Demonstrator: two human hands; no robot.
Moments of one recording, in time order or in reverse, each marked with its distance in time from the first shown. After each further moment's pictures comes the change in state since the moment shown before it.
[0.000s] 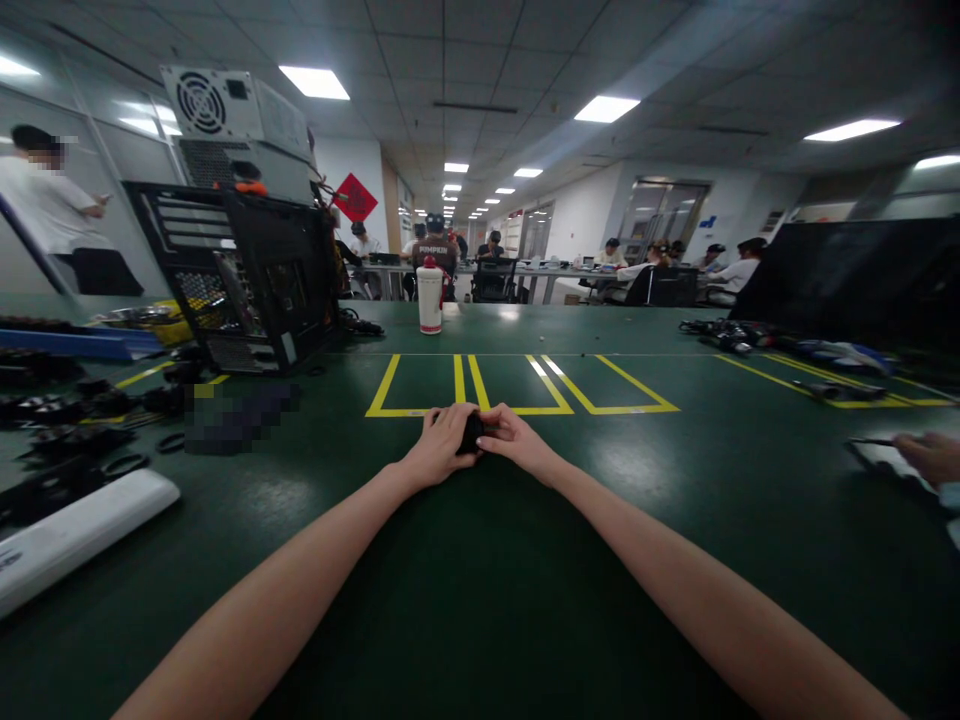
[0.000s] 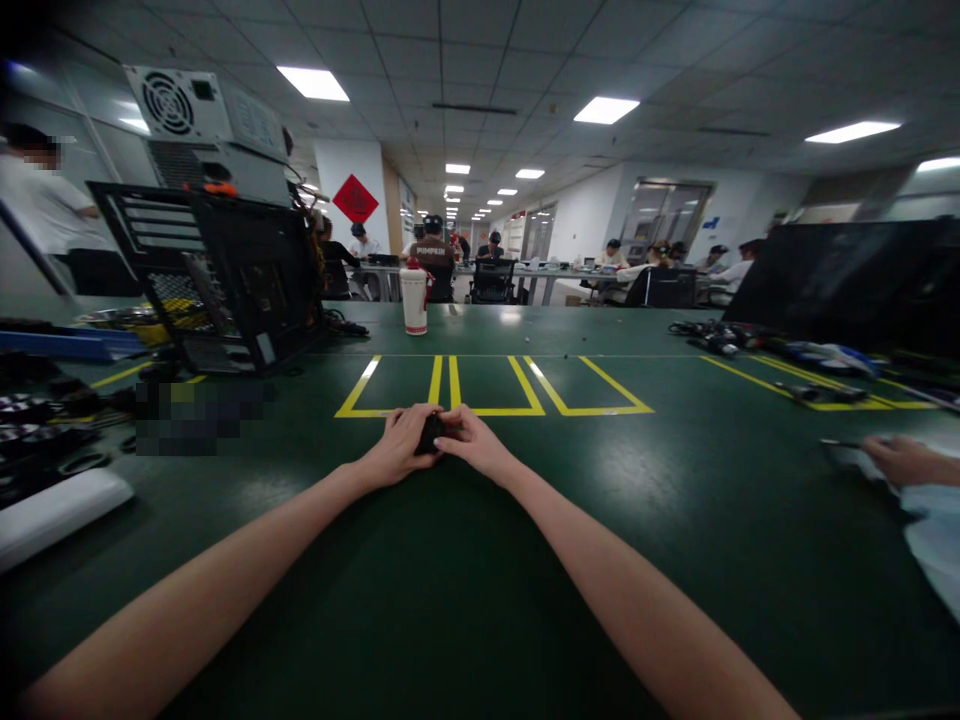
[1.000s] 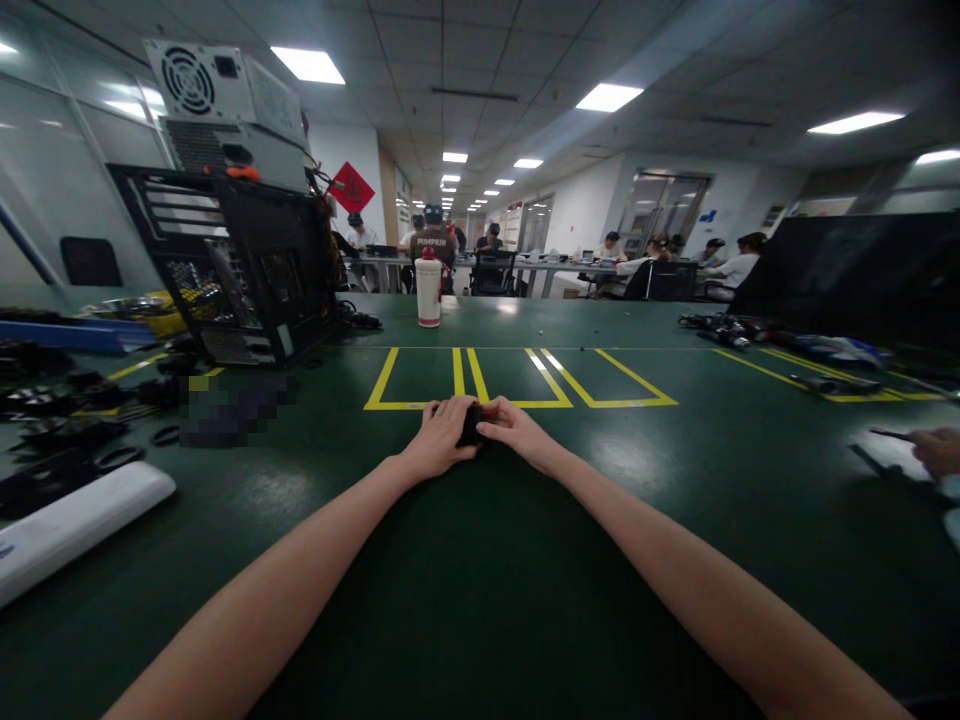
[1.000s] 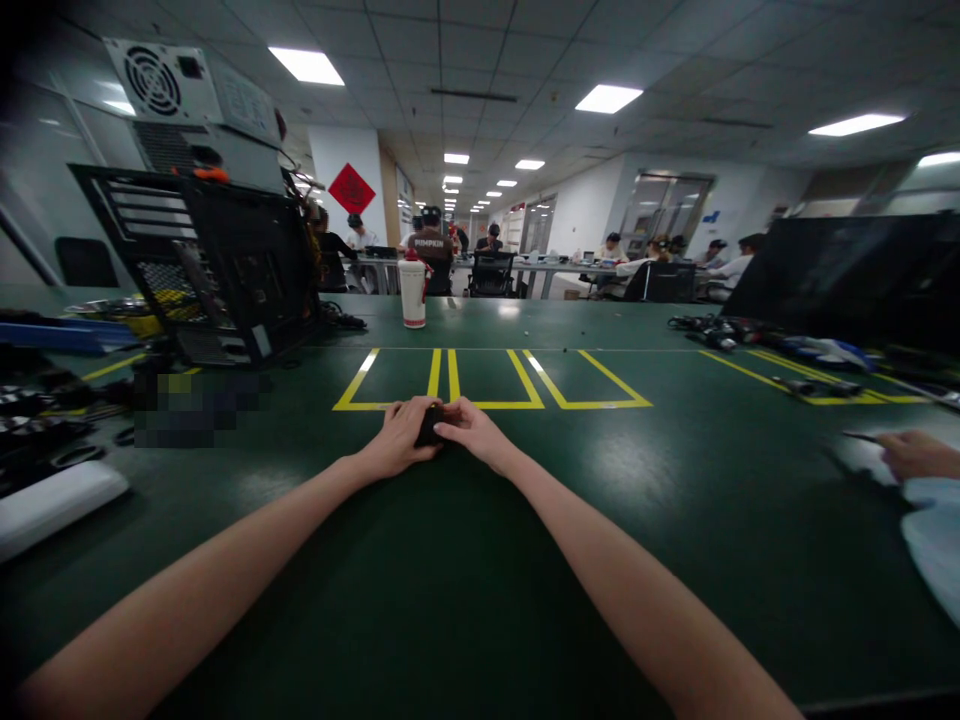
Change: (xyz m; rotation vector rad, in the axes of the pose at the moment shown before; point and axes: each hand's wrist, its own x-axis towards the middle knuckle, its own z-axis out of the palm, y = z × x) left_hand 0.000 0.002 -0.002 -0.001 -0.009 -0.014; right_hand 0.004 0.004 -0.004 -0.036 0.025 0.073
